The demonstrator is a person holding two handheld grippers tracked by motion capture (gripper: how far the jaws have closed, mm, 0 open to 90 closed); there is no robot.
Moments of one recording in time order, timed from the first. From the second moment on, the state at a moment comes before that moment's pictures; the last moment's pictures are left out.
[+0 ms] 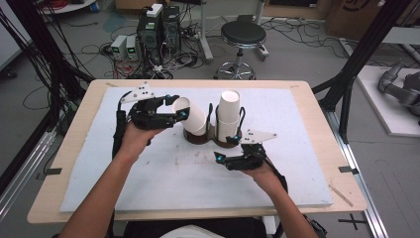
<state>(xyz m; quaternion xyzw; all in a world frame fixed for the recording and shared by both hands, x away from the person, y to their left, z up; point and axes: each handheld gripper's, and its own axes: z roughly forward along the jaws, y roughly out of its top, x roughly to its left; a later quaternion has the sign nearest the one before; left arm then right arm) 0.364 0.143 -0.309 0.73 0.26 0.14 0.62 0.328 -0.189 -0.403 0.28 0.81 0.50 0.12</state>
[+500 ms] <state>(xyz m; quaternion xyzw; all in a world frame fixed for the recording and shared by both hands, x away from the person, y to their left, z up) 0.344 0.150 -0.303 0.72 0.25 0.15 0.63 0.334 -0.219 -0.403 0.29 0.81 0.49 0.13</state>
